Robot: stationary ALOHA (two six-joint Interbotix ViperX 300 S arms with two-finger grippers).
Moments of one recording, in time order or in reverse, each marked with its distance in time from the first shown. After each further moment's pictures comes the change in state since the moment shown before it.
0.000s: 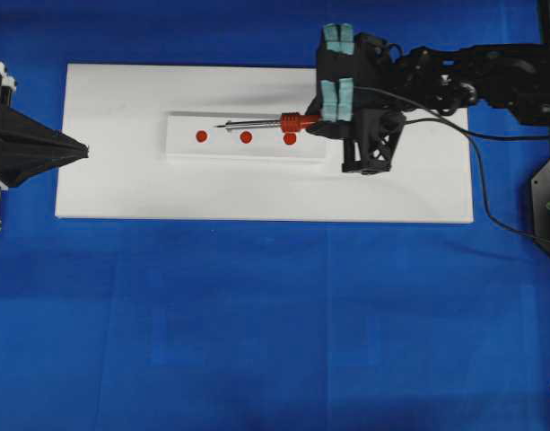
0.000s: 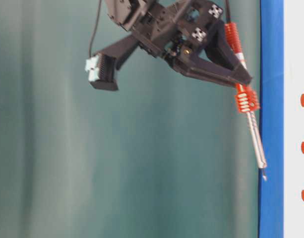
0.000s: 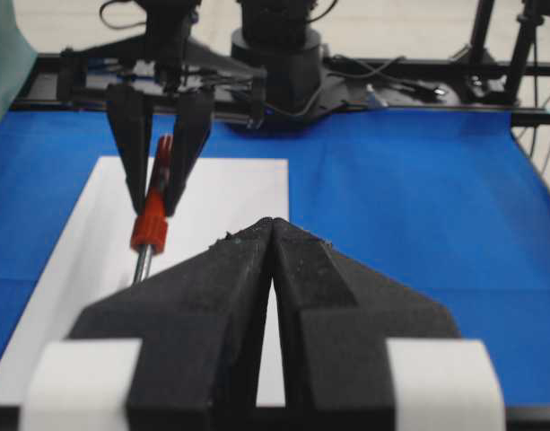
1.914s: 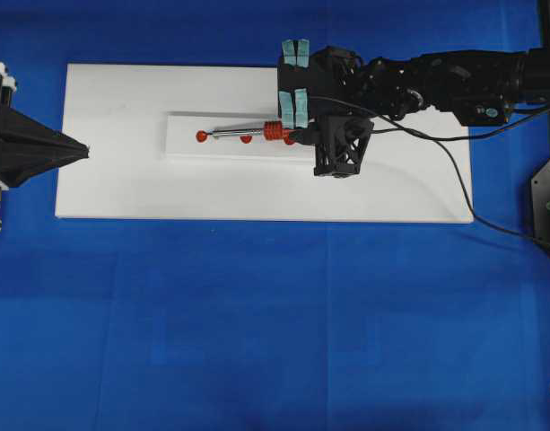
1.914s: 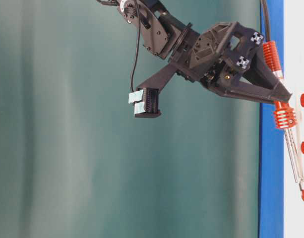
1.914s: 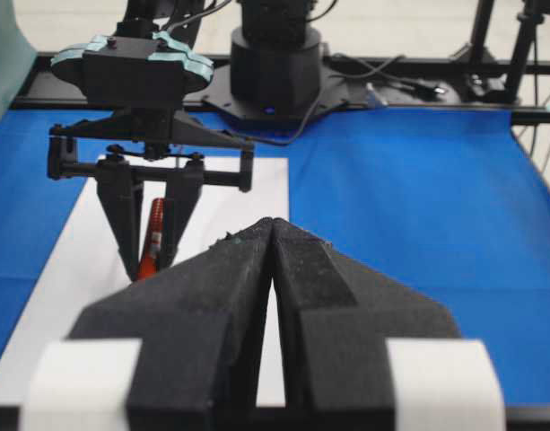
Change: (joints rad) left arm 0.000 0.000 0.000 0.000 0.000 0.000; right arm 0.000 0.166 -0.069 0.000 -0.017 0.000
